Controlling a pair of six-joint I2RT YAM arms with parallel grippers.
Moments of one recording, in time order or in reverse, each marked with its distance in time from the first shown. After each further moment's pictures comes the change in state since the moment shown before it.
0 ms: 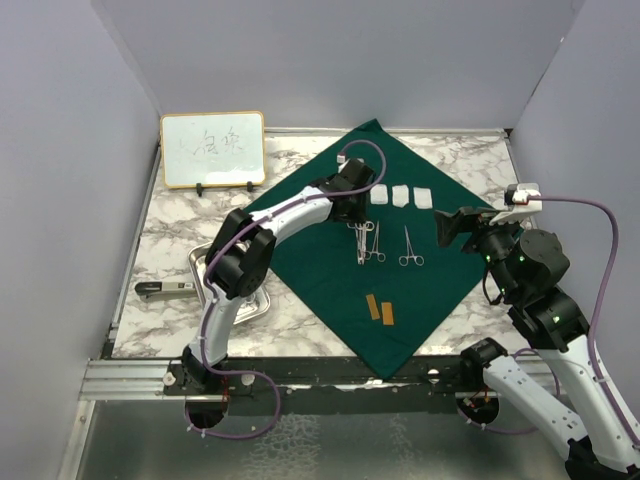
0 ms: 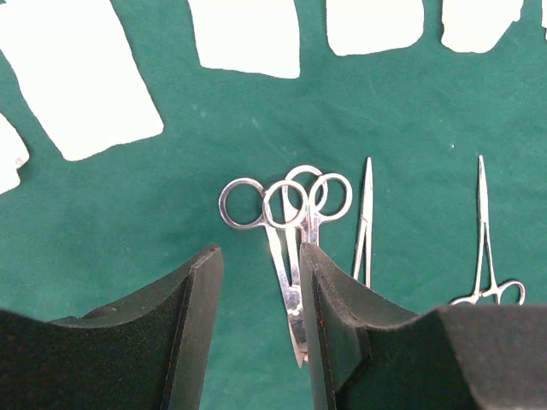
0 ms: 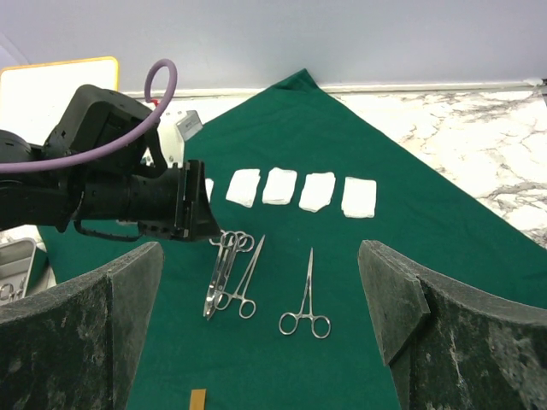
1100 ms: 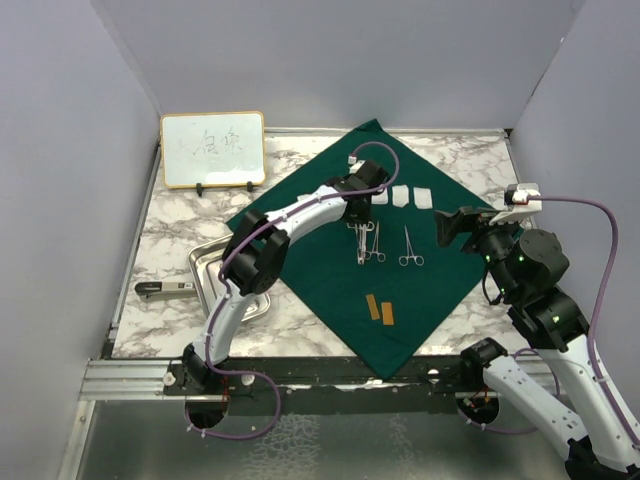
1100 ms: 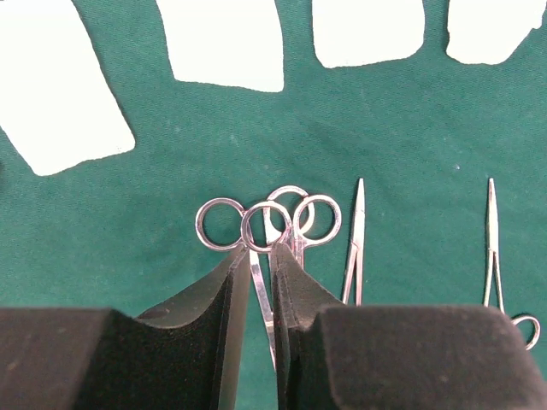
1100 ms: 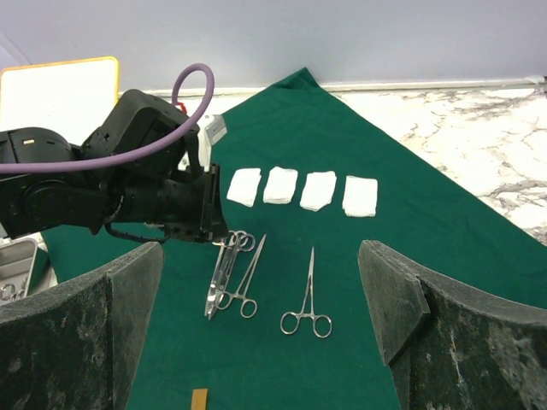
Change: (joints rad) left arm -0.040 0.121 0.172 -0.119 -0.095 -0.021; right arm 0.000 0.001 -0.002 0.000 0.000 0.006
